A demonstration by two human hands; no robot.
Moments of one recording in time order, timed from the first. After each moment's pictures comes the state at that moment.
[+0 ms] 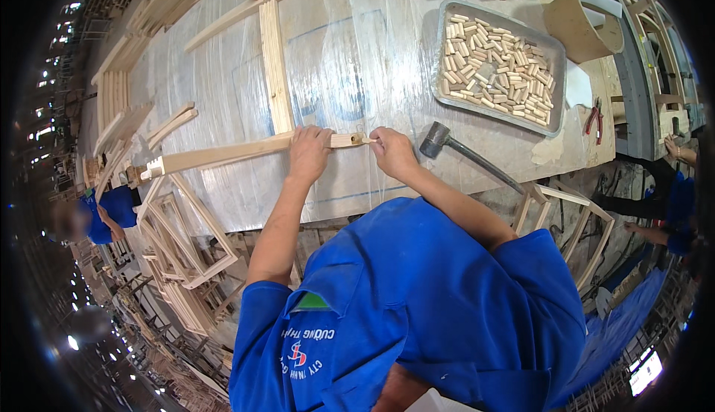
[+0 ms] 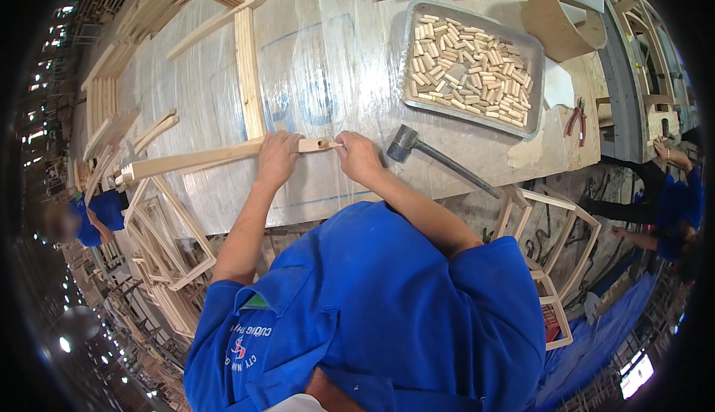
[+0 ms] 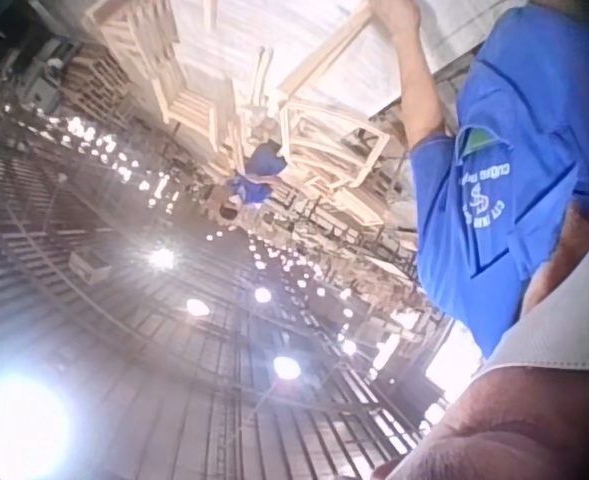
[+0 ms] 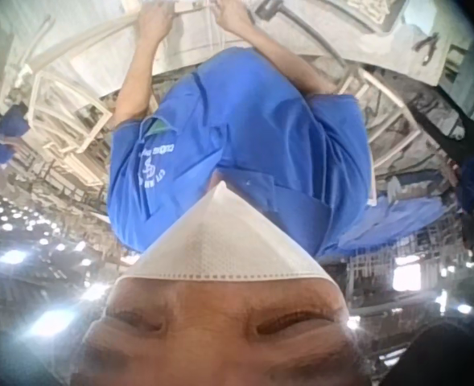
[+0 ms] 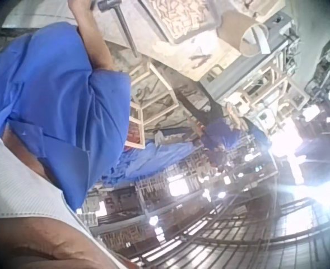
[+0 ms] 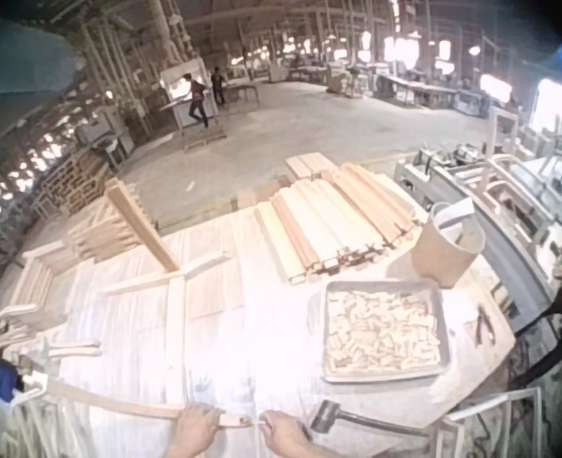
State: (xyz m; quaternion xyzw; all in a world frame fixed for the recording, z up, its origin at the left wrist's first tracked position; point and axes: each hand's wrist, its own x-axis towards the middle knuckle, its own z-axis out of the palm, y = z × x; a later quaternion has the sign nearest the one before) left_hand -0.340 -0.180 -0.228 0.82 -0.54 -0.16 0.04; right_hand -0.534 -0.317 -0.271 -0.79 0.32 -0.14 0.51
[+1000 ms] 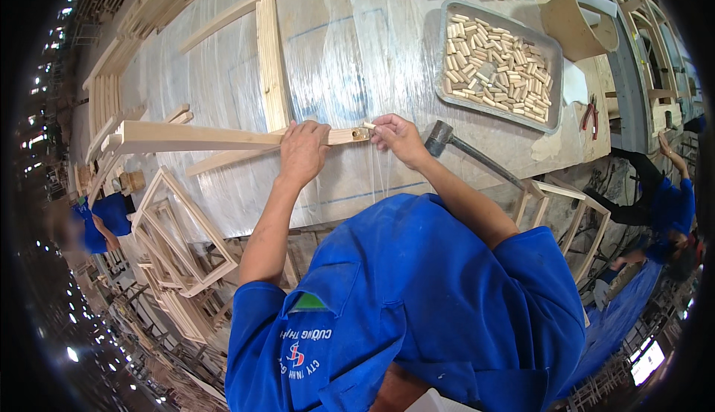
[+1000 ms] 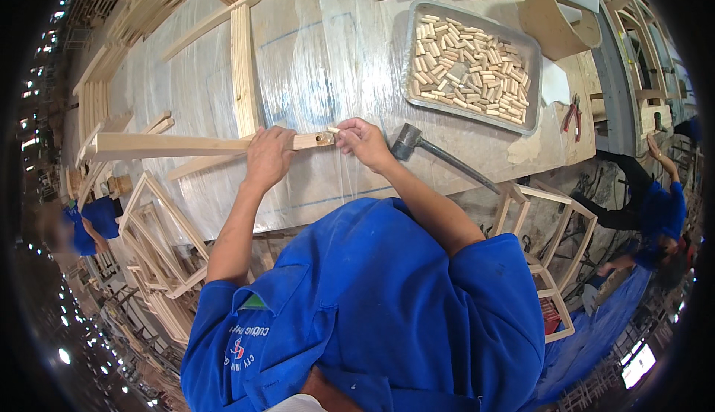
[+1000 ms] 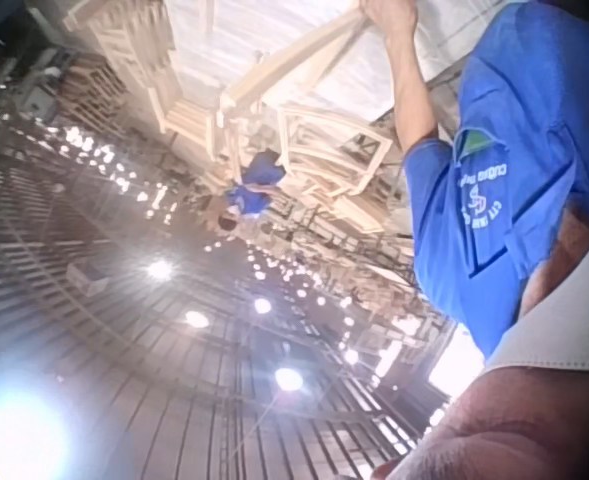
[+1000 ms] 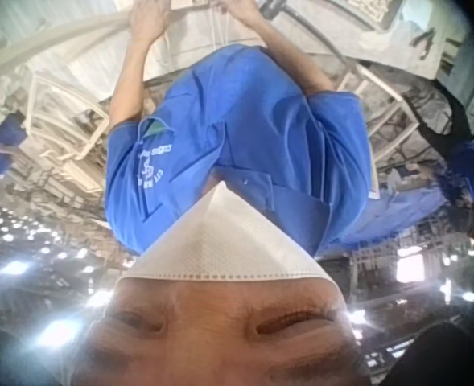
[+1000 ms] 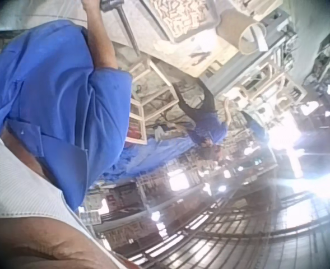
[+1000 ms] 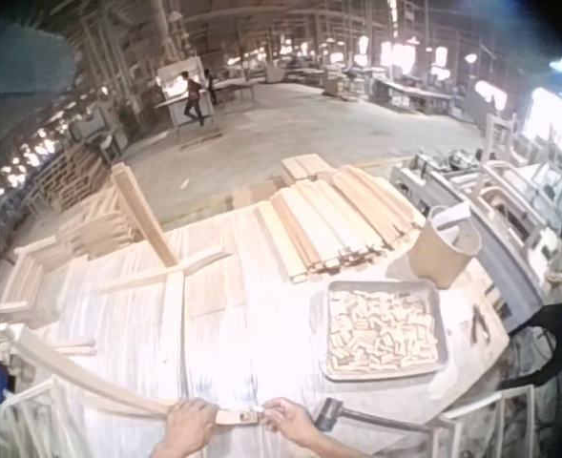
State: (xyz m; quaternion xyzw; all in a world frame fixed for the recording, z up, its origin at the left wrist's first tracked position) left_hand -0.325 -0.186 -0.185 0.81 -0.56 -0.17 0.03; right_hand -0.523 -0.331 -0.295 -0.43 0.31 -0.14 0.83
